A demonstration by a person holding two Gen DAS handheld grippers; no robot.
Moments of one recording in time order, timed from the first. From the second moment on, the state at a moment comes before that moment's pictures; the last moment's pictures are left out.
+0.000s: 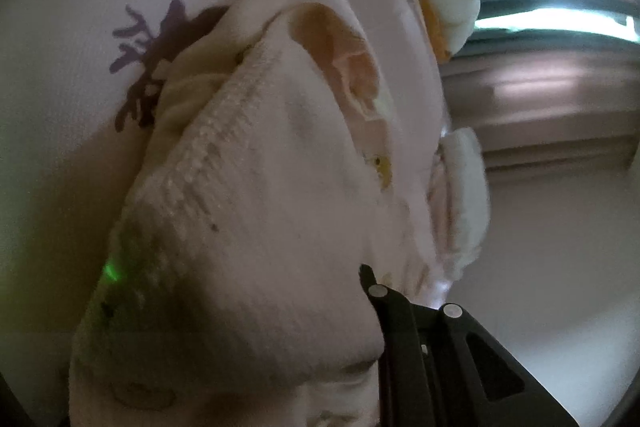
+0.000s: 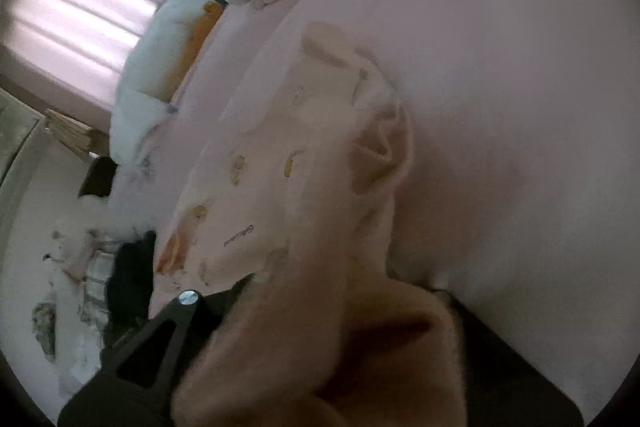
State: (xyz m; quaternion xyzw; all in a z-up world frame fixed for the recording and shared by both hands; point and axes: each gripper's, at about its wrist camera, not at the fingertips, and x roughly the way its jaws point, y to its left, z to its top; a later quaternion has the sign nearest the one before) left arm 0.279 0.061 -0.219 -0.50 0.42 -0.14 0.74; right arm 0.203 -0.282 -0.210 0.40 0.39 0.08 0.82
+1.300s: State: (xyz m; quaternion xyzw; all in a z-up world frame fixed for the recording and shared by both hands) left arm -0.007 0.178 -0.194 -0.38 0.46 -0.12 0.80; right arm -0.059 -0.314 -0.189 0.35 0.45 0.06 0.82
